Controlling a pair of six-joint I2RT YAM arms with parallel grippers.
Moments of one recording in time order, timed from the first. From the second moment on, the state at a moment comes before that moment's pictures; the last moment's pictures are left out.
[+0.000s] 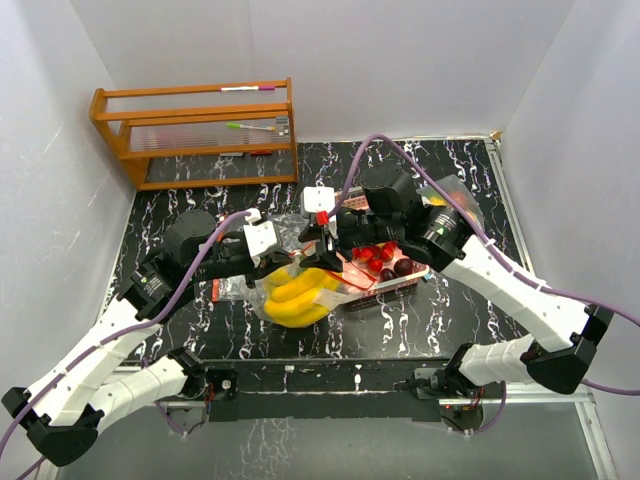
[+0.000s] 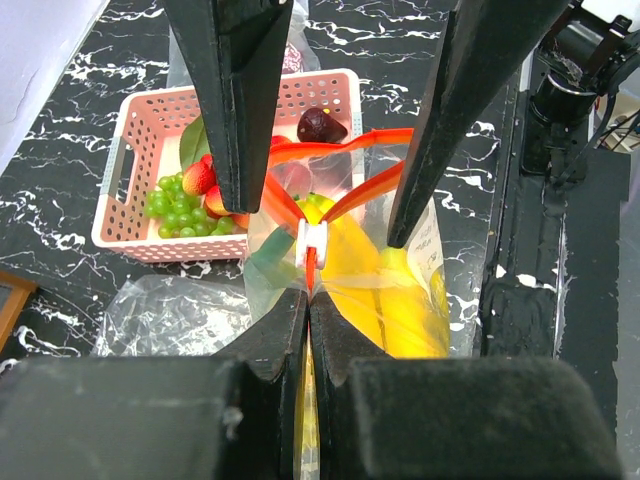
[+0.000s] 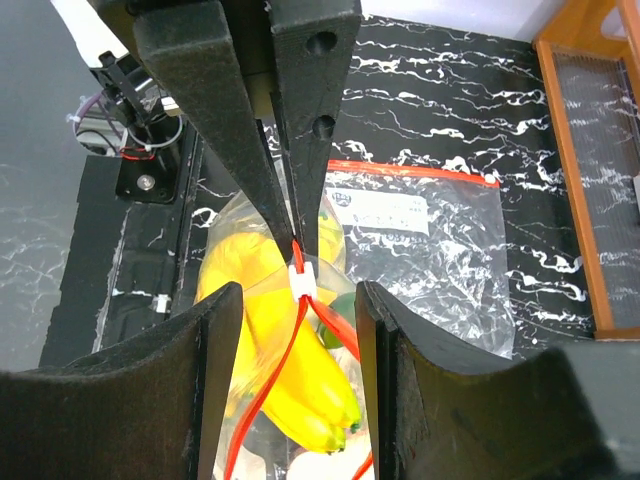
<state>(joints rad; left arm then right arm) -0.70 0.86 1.02 -0.50 0.52 0.33 0.87 1.29 1.47 -0.59 -0.63 -0.44</state>
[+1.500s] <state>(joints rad) -0.70 0.86 1.02 -0.48 0.53 0.33 0.87 1.31 1.46 -0.55 -0.68 -0.44</state>
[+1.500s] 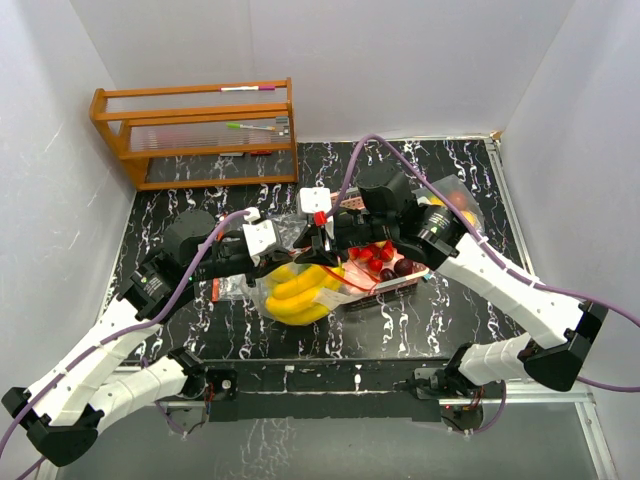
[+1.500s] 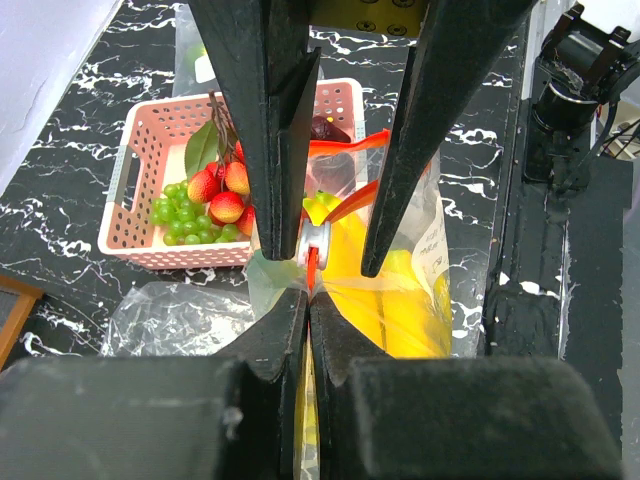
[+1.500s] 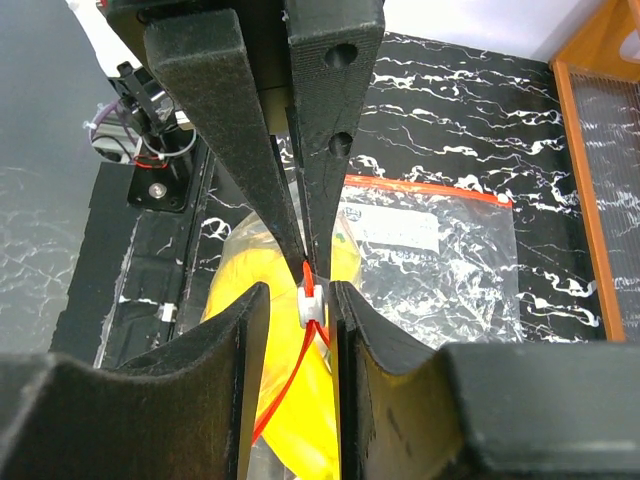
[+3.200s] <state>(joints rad) -0.70 0.90 1.00 -0.47 0.64 0.34 0.87 1.33 1.46 -0.56 -0.57 -0.36</state>
